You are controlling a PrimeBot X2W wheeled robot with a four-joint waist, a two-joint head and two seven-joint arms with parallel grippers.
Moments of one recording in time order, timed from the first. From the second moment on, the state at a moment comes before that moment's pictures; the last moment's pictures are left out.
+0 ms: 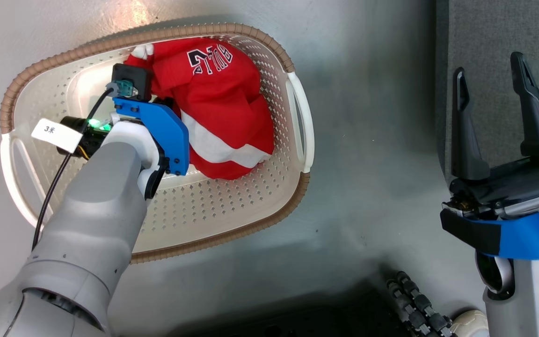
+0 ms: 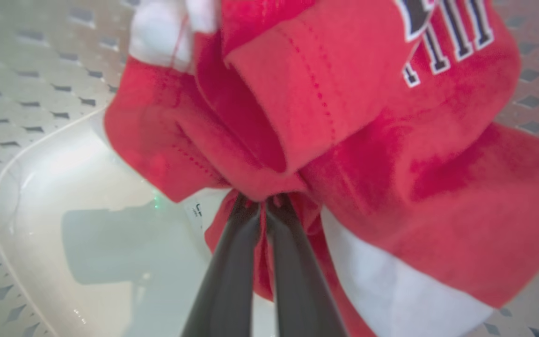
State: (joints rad) left arm -1.07 0.10 -0.78 1.29 -0.70 -0.09 -0.02; right arm -0.34 -0.06 0.01 -0.17 -0.01 0.13 -0.26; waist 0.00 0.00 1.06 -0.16
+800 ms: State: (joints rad) left arm -1.01 0.06 -0.79 1.27 -0.73 -0.12 -0.25; right arm -0.41 -0.07 0.00 -0.11 0.01 0.13 -0.26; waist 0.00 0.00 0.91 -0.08
